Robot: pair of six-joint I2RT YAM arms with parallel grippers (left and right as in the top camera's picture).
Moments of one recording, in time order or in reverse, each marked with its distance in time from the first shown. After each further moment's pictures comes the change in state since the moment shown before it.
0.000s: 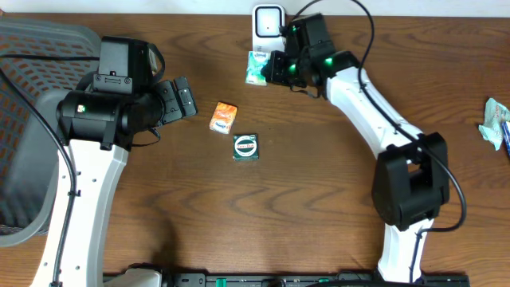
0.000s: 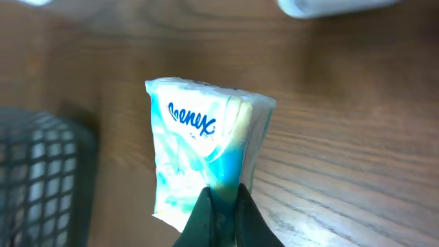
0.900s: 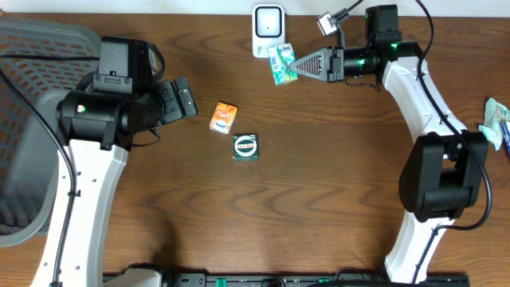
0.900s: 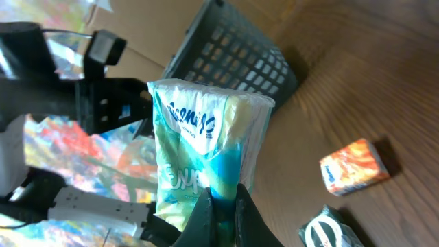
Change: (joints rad) left arm 0.000 0.000 0.000 0.000 0.000 0.000; right arm -0.281 -0.002 0.000 -0.127 -1.048 -0.551
